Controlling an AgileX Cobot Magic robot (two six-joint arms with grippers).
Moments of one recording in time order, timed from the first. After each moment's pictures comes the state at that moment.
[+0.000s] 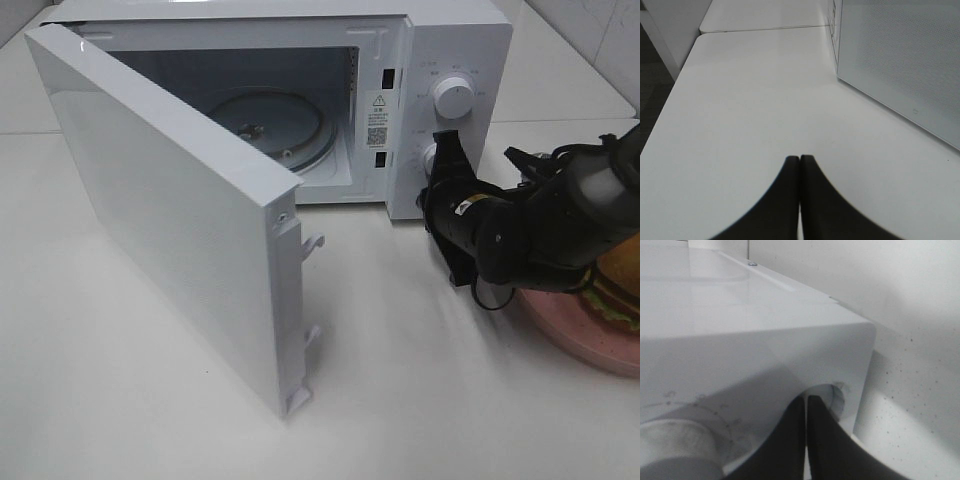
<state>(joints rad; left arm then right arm) 0.02 0.00 -0.50 -0.02 1.04 0.10 0.47 2.09 -0.80 0.45 -0.82 1.23</state>
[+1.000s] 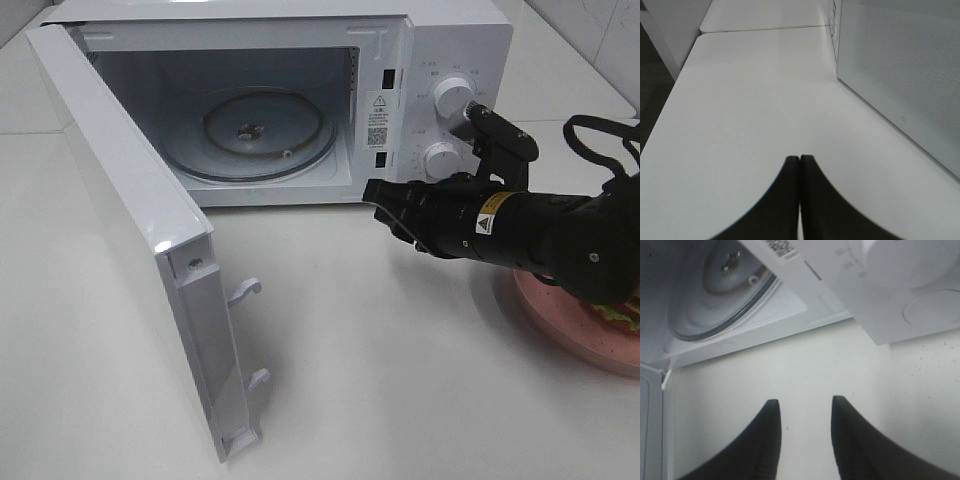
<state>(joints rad) 0.02 0.00 -0.50 -0.02 1.04 0.10 0.48 1.81 -0.63 -0.13 -0.61 0.68</state>
